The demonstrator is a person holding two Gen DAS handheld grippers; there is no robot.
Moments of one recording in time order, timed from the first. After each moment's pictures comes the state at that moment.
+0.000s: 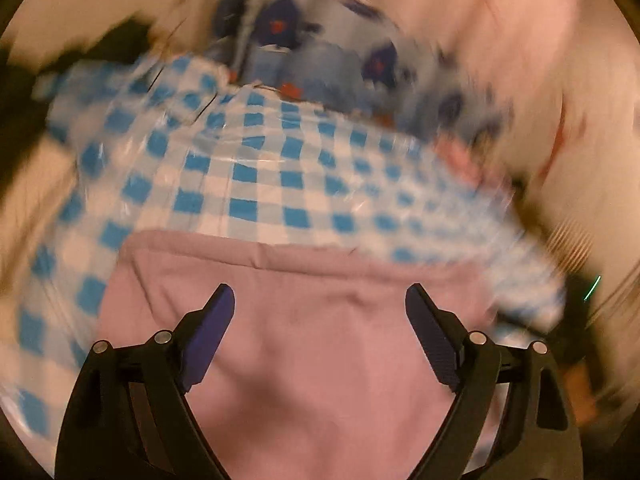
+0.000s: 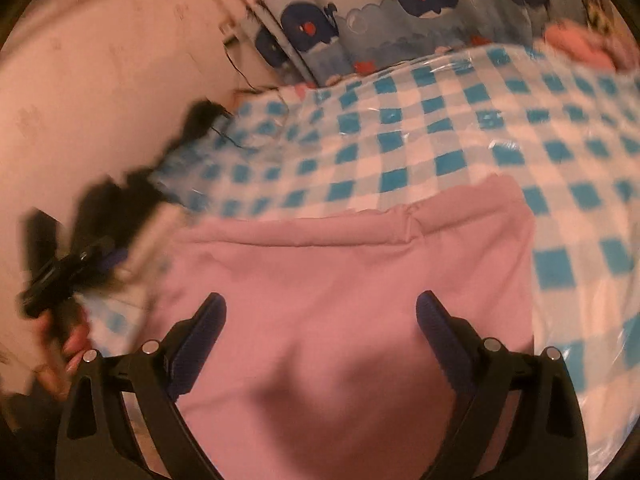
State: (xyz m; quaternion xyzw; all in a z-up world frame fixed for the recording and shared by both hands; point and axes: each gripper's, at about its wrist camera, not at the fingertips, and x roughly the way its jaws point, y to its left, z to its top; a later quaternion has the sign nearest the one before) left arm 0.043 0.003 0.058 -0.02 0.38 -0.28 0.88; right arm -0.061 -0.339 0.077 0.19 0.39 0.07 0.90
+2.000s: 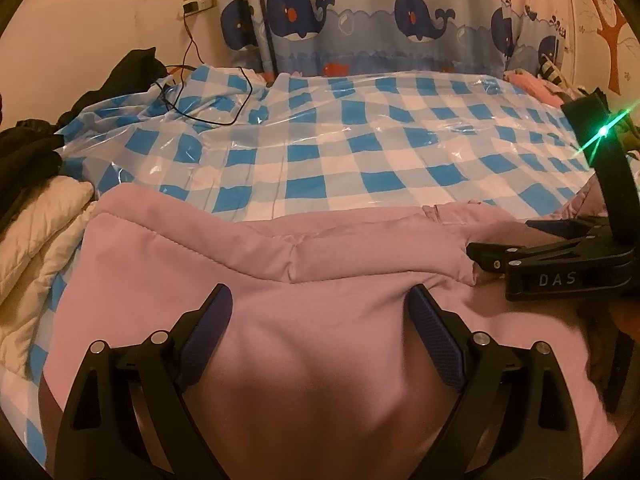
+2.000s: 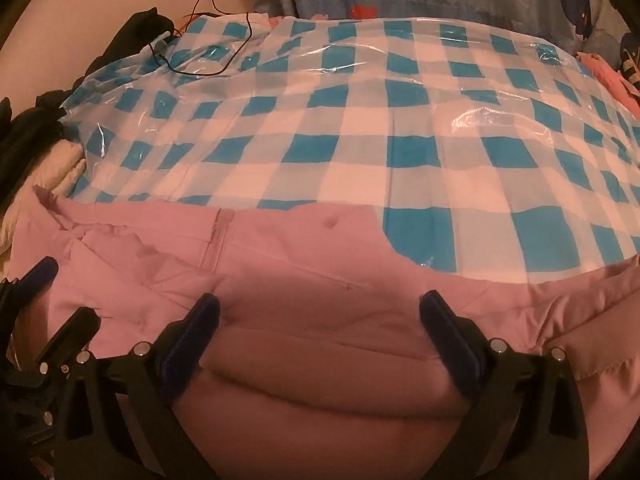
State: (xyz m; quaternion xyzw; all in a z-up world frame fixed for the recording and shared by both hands) left arm 0.088 -0.045 -0.069 0.10 0.34 -0.14 0.92; right arm 0.093 -0.266 -0.050 0.08 0.45 0.00 0.89
